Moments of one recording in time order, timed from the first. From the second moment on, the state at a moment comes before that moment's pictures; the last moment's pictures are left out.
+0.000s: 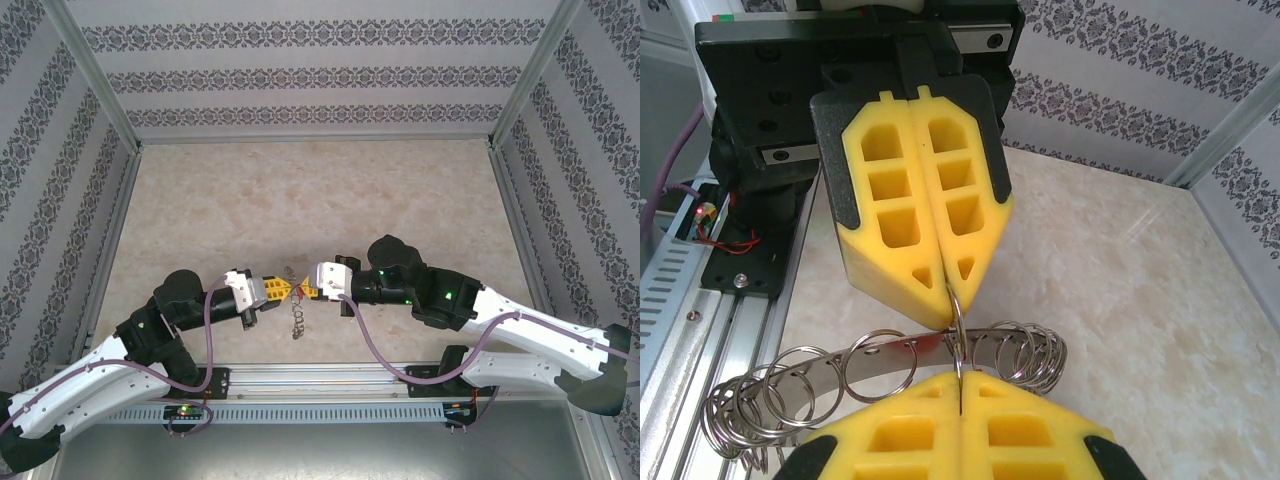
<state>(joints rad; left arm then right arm) -0.88 0.53 0.57 -0.16 0.31 0.26 1.10 0.98 0.96 -0.36 -0.25 -0.44</state>
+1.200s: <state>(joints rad) -0.88 0.53 0.57 -0.16 0.31 0.26 1.10 0.98 0.96 -0.36 -0.24 -0.44</state>
